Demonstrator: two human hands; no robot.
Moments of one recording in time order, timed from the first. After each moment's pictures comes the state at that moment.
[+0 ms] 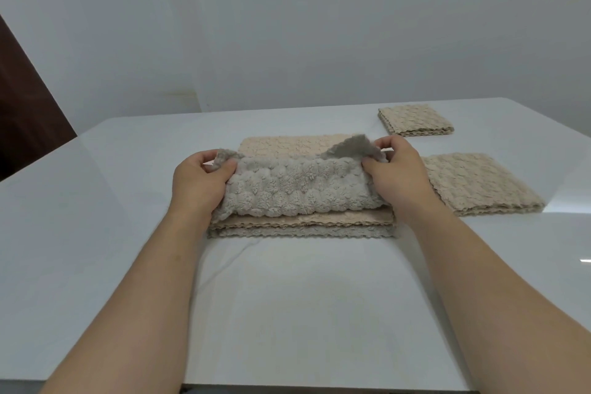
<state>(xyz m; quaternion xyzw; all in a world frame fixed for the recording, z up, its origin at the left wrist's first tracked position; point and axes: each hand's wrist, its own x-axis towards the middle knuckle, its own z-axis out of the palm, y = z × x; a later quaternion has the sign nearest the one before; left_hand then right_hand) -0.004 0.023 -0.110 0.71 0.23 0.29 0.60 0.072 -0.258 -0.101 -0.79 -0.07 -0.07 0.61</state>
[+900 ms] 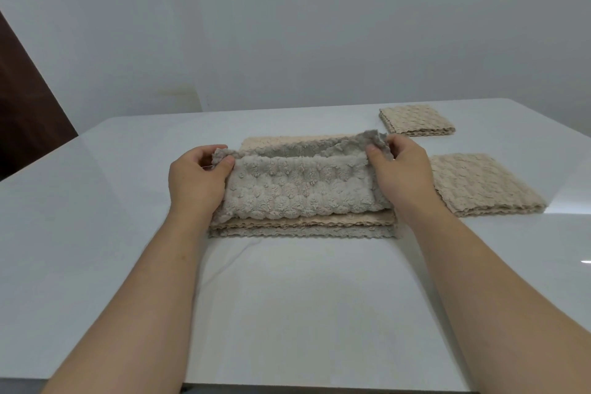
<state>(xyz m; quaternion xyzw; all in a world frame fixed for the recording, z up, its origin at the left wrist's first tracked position) -0.007 0.021 -0.108 0.75 0.21 0.35 0.52 0.077 -0.258 -0.105 -0.78 -0.08 -0.14 0.61</state>
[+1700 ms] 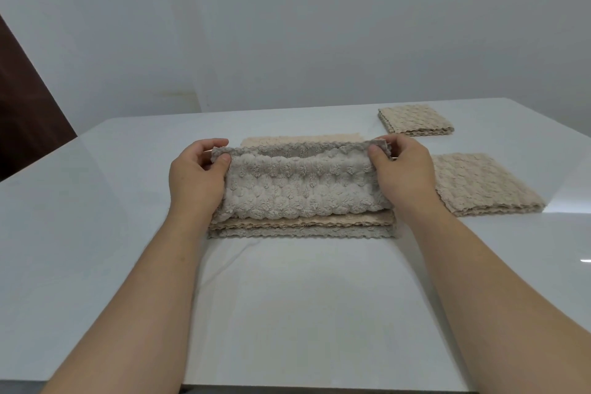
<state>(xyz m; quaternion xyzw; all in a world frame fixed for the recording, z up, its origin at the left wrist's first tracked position) -0.007 0.020 -0.109 0.75 0.16 0.37 0.52 0.080 -0.261 -0.107 -0.79 -0.06 -0.17 0.59</state>
